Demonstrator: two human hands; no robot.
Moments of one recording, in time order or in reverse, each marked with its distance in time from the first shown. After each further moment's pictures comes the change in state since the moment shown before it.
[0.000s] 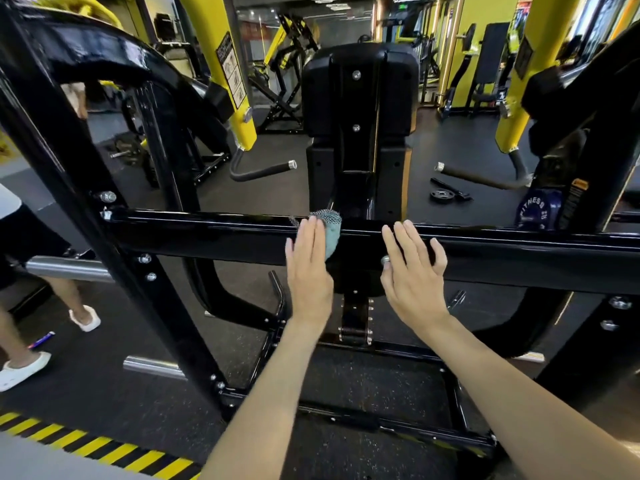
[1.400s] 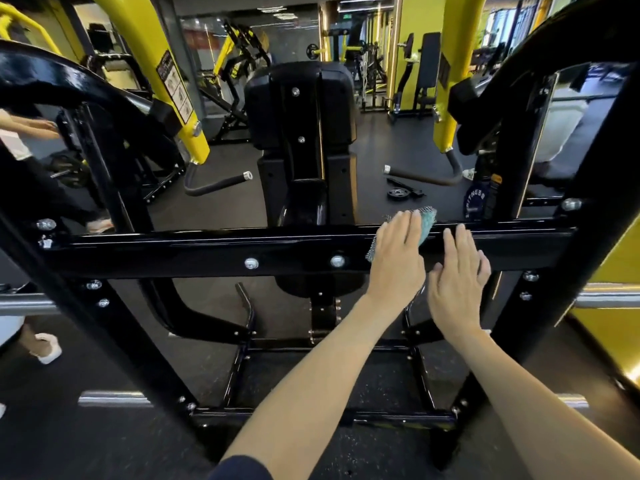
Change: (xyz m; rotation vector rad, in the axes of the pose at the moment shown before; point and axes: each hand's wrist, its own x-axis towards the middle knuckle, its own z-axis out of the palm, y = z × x) left_hand 0.004 0.167 0.066 -0.155 -0.427 0.293; right_hand -0.041 0.095 -0.051 0.098 -0.129 0.470
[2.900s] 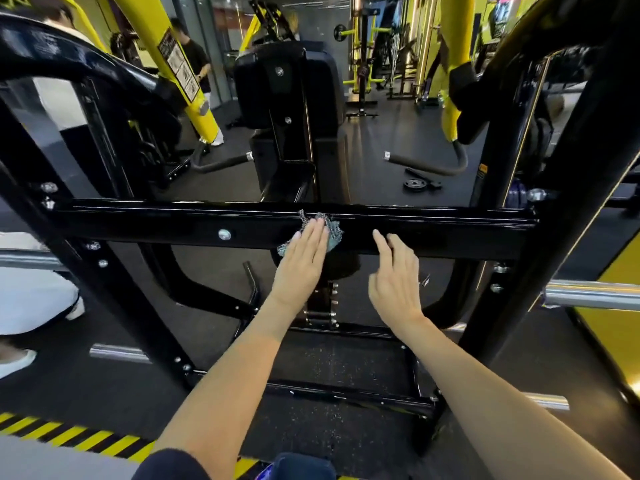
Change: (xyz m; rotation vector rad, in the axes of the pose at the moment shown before) left_hand -0.071 -0.069 -0.010 0.639 0.055 0.180; right_hand -0.019 0.011 -0.003 0.190 -0.113 -0.284
